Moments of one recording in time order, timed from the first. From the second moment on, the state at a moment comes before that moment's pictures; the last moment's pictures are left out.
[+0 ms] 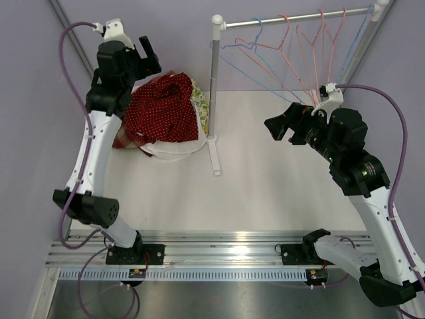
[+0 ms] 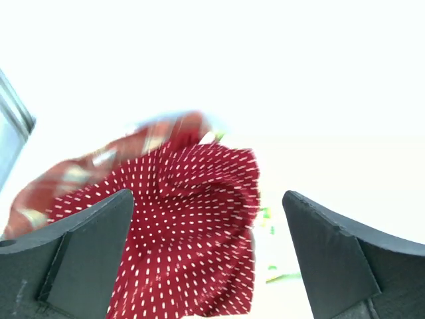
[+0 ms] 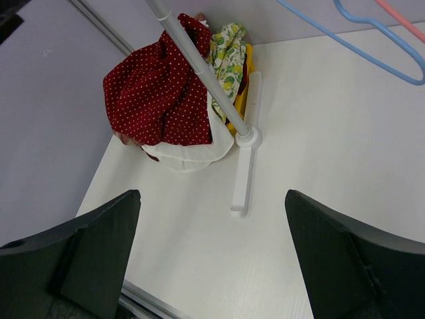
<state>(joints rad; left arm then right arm) -0.17 1.69 1.98 -0.52 -0.17 -0.30 0.39 0.98 1.38 -0.59 -0.08 0.48</state>
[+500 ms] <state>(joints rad) -0.33 0.56 0.93 -0.71 -0.12 -0.31 0.39 0.60 0.96 -0.54 -0.11 0.51</state>
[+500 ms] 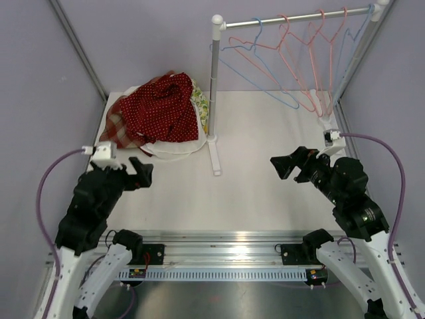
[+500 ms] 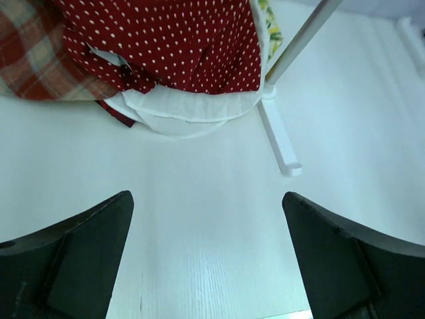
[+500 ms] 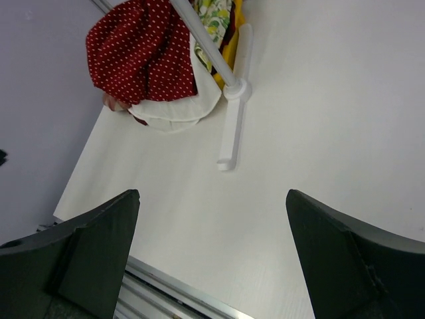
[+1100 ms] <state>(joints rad) -0.33 0.44 0.86 -0.73 -0.12 -0.32 0.39 0.46 0.94 -0.65 0.20 0.46</state>
